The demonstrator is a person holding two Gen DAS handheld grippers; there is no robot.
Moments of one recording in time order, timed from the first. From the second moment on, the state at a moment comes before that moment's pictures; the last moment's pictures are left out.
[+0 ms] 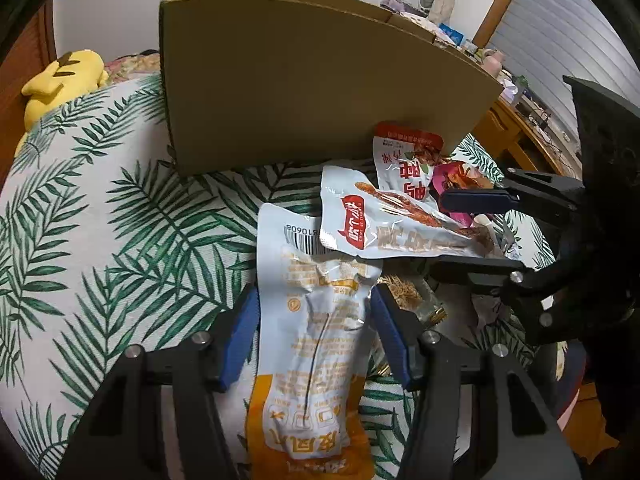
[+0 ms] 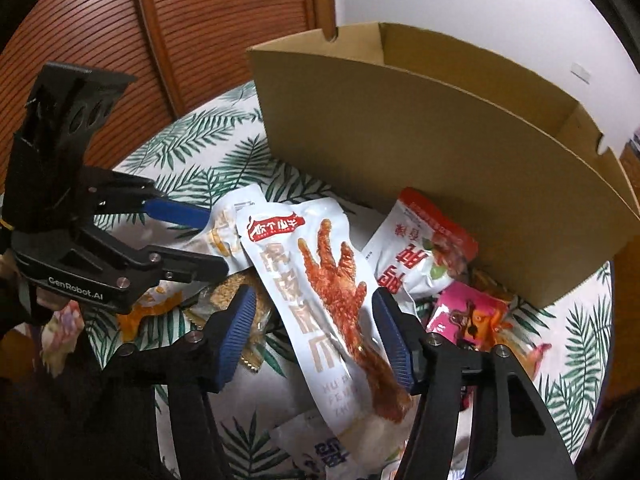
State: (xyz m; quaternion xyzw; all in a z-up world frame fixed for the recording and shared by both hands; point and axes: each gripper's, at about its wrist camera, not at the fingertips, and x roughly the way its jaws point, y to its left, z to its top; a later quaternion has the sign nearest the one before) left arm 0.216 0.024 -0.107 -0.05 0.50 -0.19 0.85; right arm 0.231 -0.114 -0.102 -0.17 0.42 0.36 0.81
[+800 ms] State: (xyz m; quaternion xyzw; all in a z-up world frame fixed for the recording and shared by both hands) left arm 0.187 0.046 -0.082 -0.06 0.43 -0.20 0.88; right arm 0.259 -0.110 -0.116 -0.13 0.47 0.36 0.79
